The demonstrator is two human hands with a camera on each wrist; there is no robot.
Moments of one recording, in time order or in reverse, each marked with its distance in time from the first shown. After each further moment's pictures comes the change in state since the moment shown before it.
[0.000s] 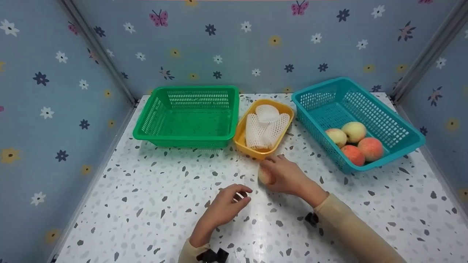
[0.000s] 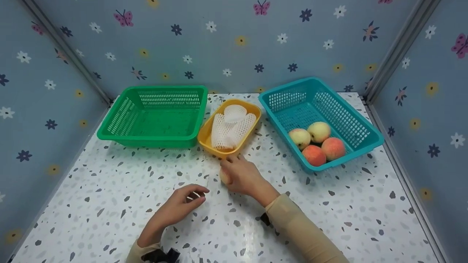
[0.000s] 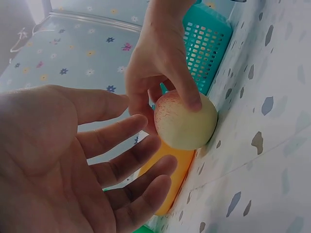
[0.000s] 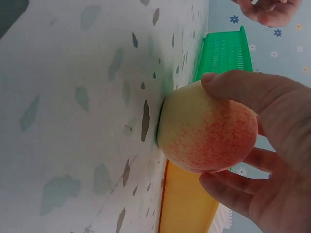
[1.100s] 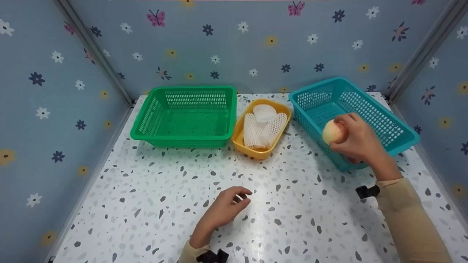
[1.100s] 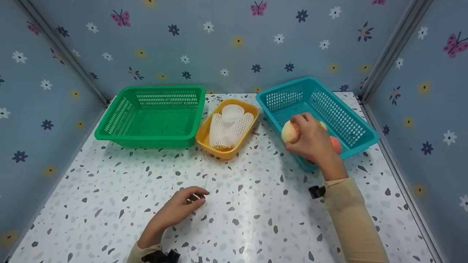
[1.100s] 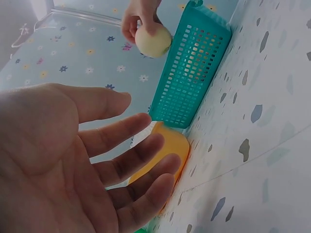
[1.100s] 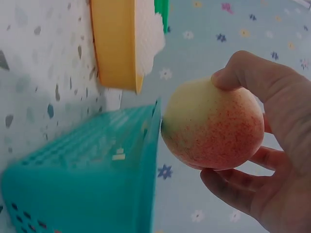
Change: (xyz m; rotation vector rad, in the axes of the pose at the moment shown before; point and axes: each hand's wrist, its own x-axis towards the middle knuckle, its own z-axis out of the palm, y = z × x) left_hand -0.008 0.022 -0.004 -0.075 -0.044 -0.004; right_hand -0.069 0.105 -0.141 0.058 0.285 0.362
